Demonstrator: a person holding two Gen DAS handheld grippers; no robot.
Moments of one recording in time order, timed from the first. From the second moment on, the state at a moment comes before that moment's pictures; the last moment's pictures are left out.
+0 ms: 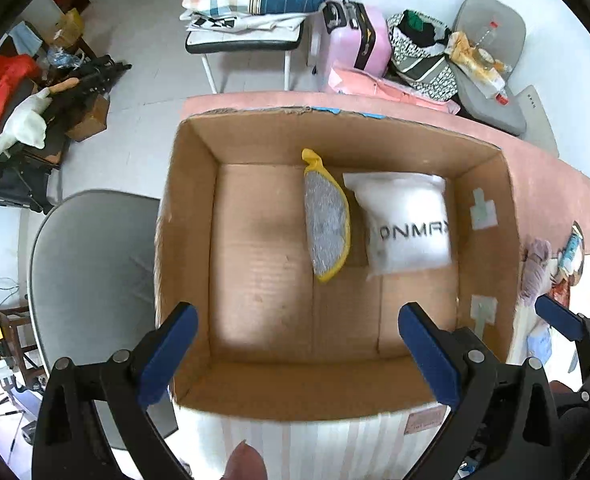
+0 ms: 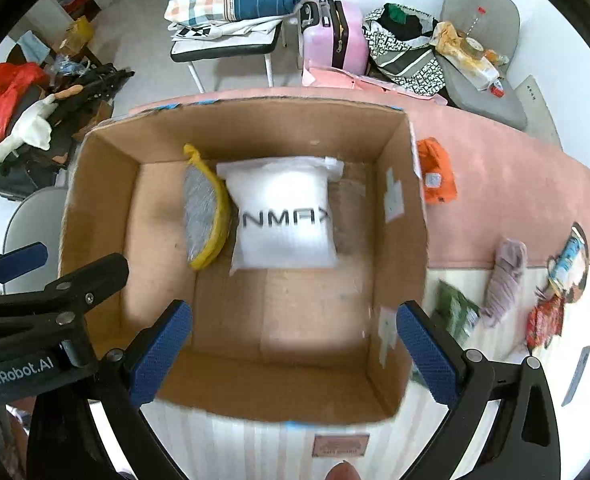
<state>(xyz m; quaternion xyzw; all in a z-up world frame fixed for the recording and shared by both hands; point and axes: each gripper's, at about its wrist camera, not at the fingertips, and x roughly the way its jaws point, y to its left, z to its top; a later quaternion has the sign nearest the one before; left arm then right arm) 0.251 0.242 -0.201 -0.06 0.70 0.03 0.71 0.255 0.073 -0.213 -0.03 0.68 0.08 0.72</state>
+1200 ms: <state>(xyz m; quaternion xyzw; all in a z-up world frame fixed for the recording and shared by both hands) 0.260 -0.133 -0.314 0.23 0.76 -0.13 0.59 0.174 -0.297 -0.306 -0.02 0.77 -0.03 0.64</state>
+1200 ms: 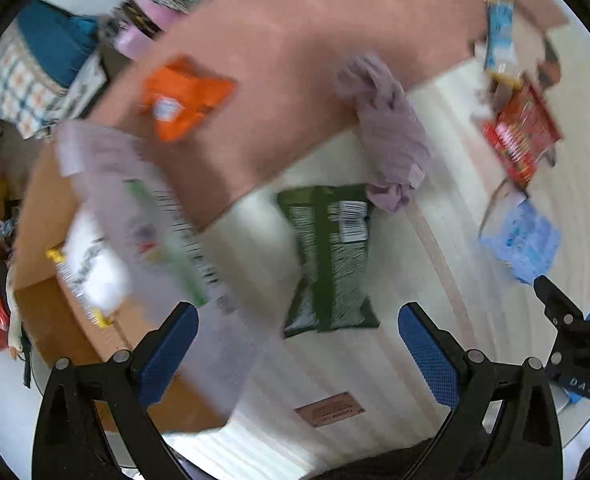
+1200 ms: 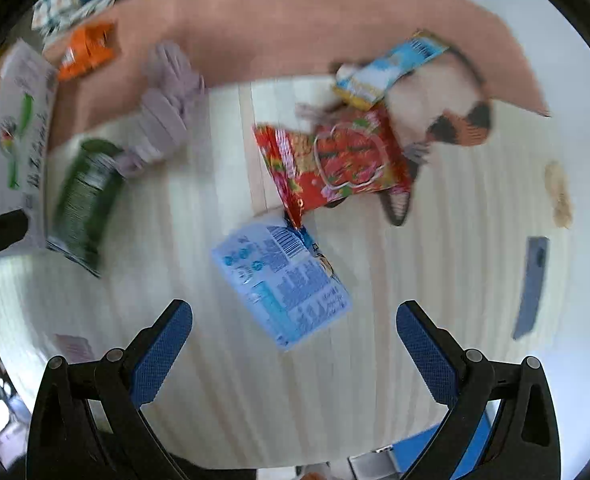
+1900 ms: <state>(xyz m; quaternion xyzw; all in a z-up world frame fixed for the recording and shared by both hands) 0.263 -0.125 -0.398 0.19 0.82 -0.11 0.53 0.185 -0.307 -0.386 0.01 0.82 -0.02 0.57</state>
